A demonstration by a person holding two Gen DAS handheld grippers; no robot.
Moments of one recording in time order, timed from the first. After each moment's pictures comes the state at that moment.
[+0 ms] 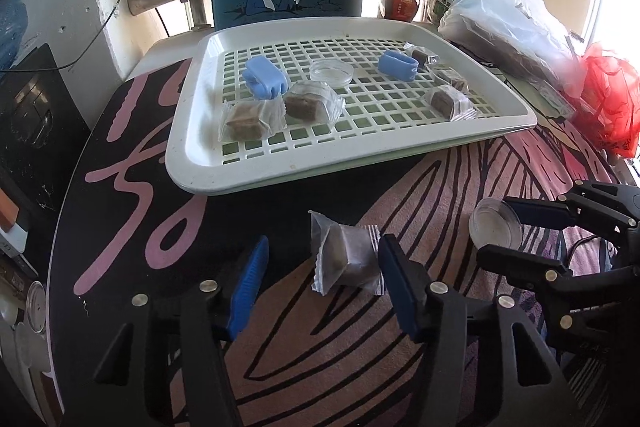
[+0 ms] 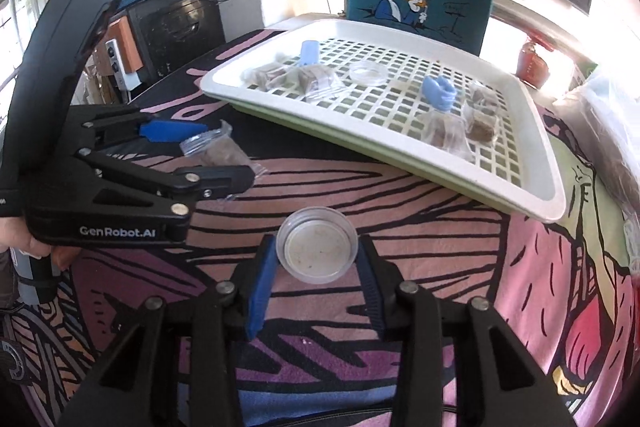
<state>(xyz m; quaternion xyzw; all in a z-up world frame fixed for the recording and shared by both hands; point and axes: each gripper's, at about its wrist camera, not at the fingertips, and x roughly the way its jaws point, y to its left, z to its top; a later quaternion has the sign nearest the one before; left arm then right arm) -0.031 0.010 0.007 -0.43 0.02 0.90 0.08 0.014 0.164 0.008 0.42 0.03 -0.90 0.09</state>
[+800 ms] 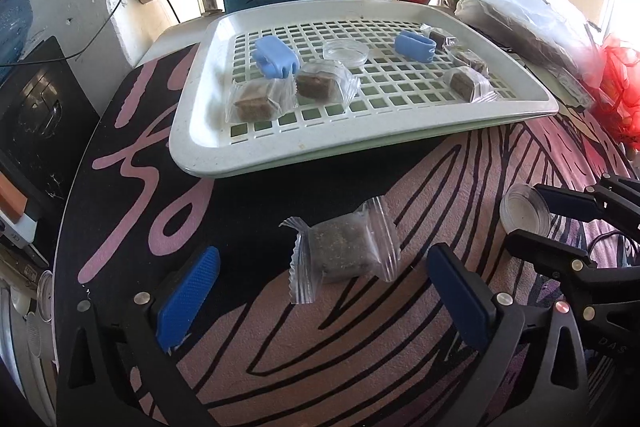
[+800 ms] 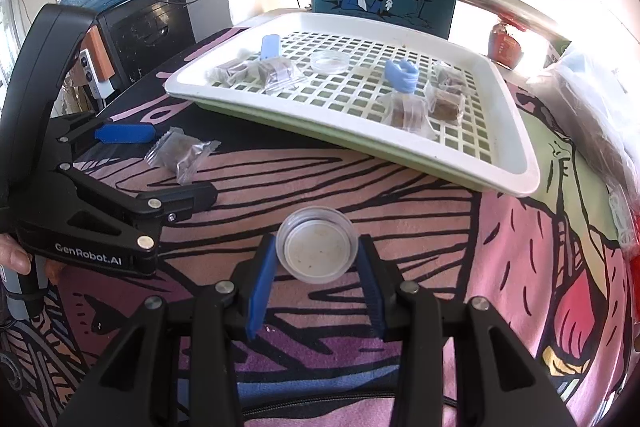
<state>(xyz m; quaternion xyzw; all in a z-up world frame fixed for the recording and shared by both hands) -0.037 0.012 0.000 -0.46 0.03 0.89 0.05 0.015 0.177 0.007 0.43 0.02 -0.90 0.06</state>
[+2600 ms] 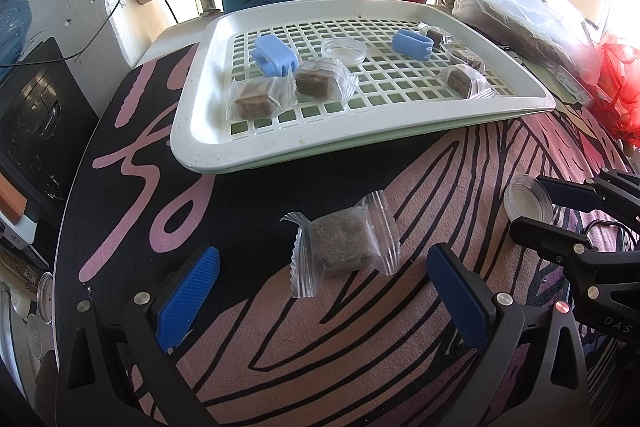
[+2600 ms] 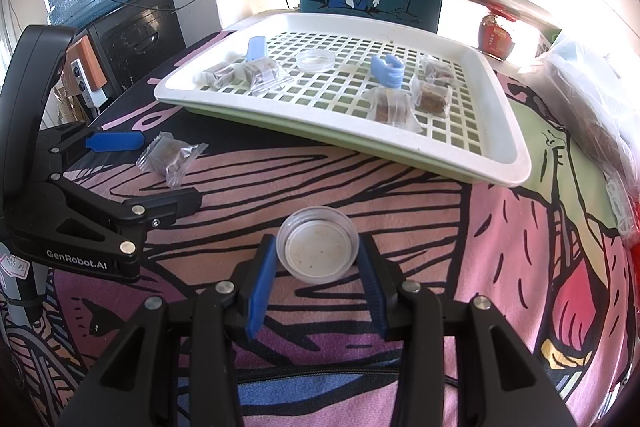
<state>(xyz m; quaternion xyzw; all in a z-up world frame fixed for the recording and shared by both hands) -0.034 0.010 0.000 -0.46 0.04 0.89 0.05 0.015 0.182 0.007 0.43 0.01 -0.90 0.04</state>
